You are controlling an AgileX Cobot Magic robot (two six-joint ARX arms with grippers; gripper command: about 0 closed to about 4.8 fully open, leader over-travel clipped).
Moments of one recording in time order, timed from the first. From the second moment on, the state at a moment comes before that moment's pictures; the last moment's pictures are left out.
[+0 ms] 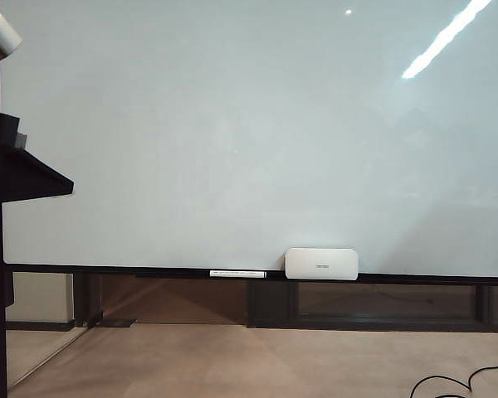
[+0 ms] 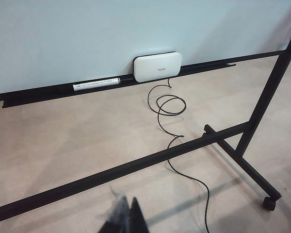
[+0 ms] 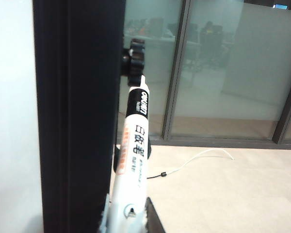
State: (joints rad) left arm -0.39 0.98 0.07 0.75 0.18 0.01; right arm -0.71 2.67 1.97 0.86 -0.50 -0.05
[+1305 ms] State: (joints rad) left arm -0.39 0.98 0.12 0.74 0.33 -0.01; right arm -0.72 2.50 1.97 0.69 -0.39 0.05
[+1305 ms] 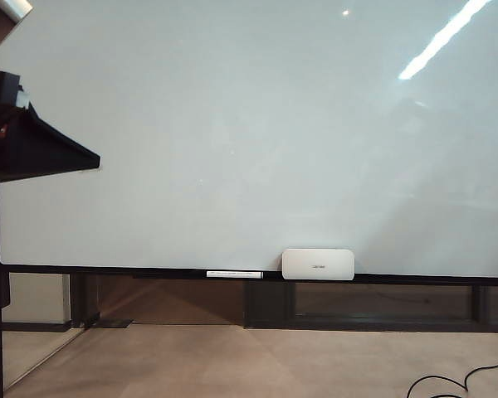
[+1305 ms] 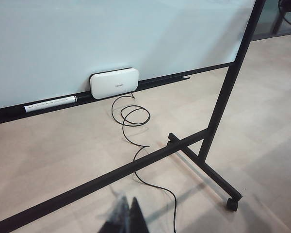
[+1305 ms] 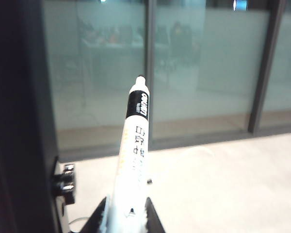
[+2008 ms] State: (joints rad) left arm -0.40 0.85 0.29 0.65 0.45 -0.04; right arm -0.73 1.99 1.97 0.07 -0.26 0.01
